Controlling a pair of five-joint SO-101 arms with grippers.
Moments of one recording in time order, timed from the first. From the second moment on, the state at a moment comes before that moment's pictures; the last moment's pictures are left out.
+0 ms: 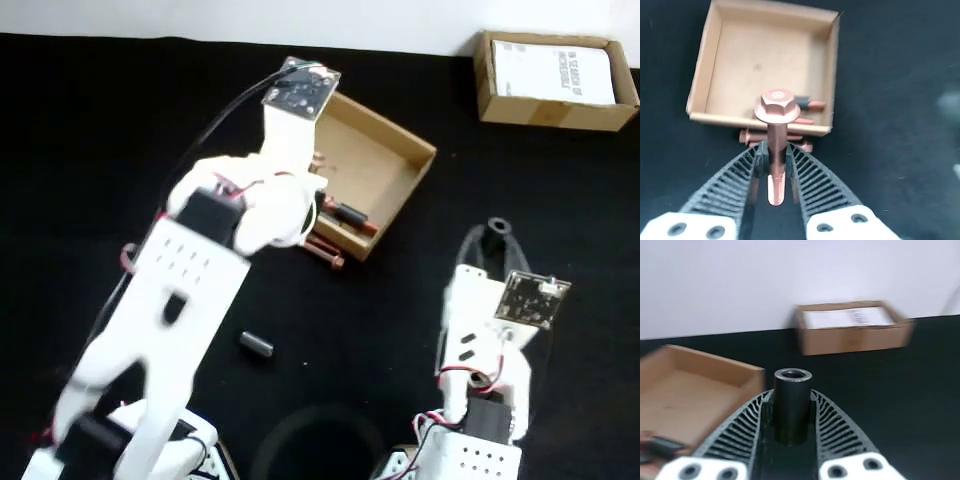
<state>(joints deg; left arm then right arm) 22.8 -26.9 10.9 65.4 5.8 3.7 -103.0 95.8 22.3 -1.1</state>
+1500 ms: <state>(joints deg) 26.4 -52.9 46.6 29.8 18.8 -22.8 -103.0 95.8 14.4 5.2</state>
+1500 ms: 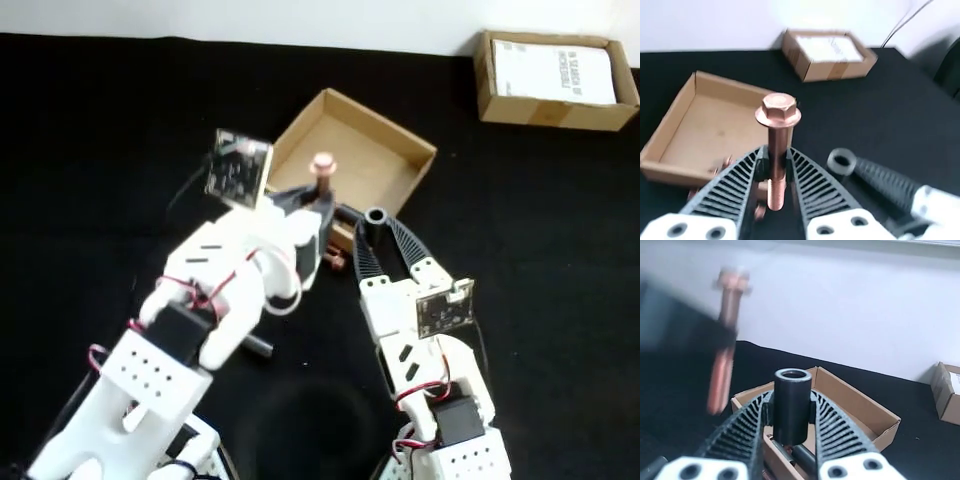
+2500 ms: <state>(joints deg) 34.7 -41.5 31.2 29.8 19.3 -22.7 -103.0 95.8 14.4 5.2</state>
